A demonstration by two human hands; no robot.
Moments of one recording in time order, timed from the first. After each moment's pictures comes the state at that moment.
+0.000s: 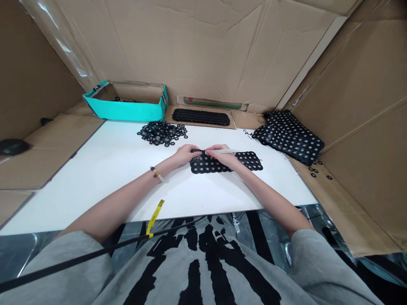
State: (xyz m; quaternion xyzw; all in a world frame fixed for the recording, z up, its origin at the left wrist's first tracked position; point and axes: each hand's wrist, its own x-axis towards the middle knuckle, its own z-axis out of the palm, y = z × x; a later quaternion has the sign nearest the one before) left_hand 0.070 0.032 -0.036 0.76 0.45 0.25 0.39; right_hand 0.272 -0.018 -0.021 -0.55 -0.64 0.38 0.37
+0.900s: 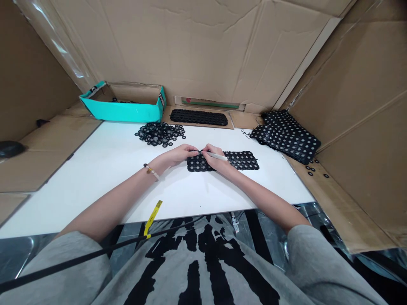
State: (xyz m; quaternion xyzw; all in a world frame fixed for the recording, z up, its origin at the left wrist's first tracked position) left_hand 0.063 0.033 -0.020 0.69 0.37 0.20 0.59; right_hand 0.252 -0.021 -0.033 -0.55 -0.71 0.23 0.38
